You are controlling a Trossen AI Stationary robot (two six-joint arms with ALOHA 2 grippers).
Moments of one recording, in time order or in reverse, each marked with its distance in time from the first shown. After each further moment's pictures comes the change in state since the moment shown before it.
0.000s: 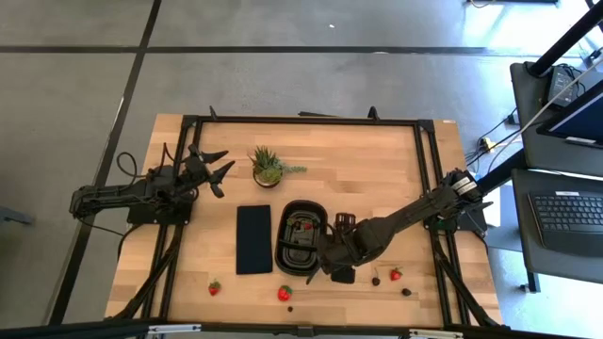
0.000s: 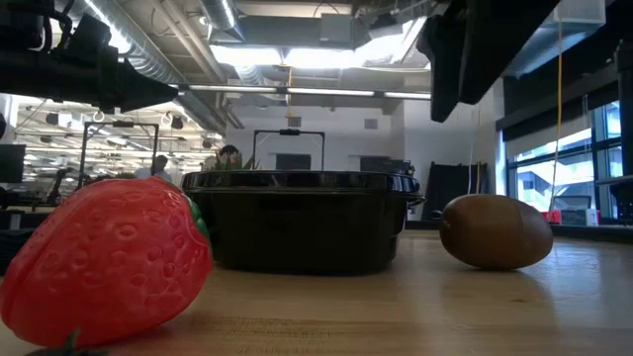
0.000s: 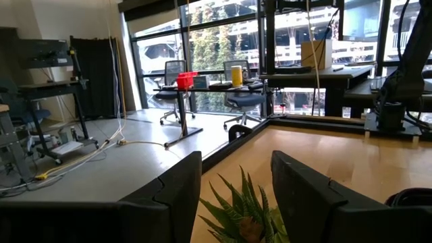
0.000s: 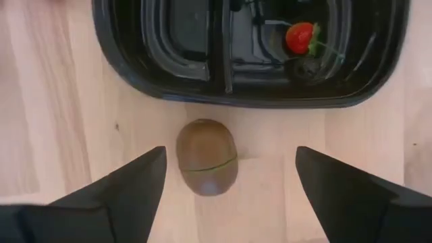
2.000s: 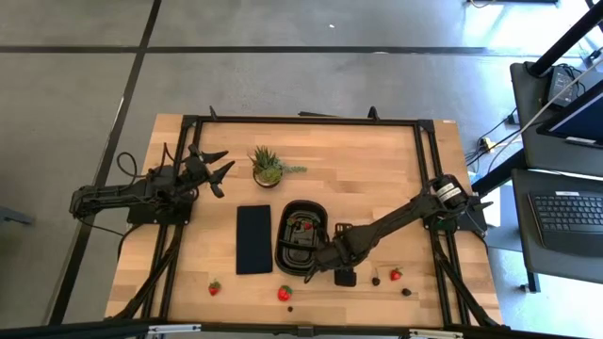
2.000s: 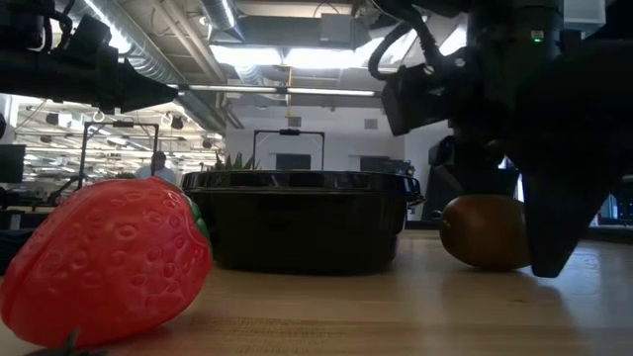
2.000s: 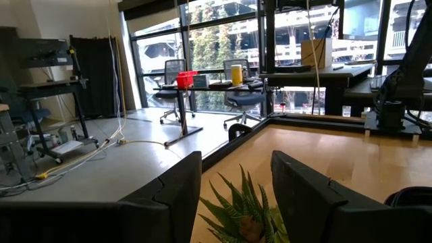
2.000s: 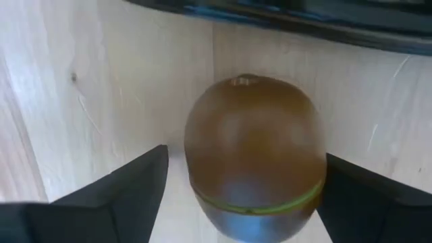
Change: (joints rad) left arm 0.000 0.000 0.000 -0.004 0.000 0.000; right arm -0.041 0.122 -0.218 0.226 -0.203 -0.066
